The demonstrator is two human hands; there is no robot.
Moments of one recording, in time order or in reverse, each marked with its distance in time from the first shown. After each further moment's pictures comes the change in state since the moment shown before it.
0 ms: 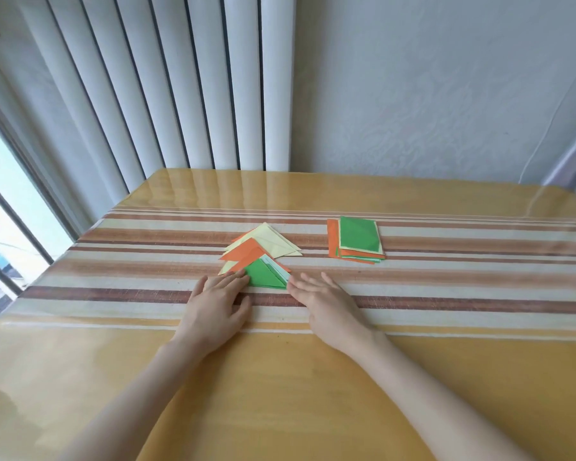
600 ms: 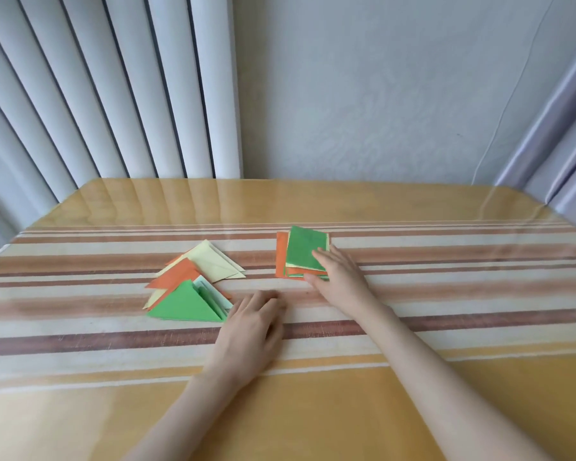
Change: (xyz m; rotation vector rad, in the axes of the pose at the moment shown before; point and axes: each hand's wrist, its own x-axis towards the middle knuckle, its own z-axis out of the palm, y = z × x) left_hand 0.052 0.113 0.052 -0.191 0.048 0.248; right_hand 0.024 0.140 -0.026 0.095 0.186 0.329
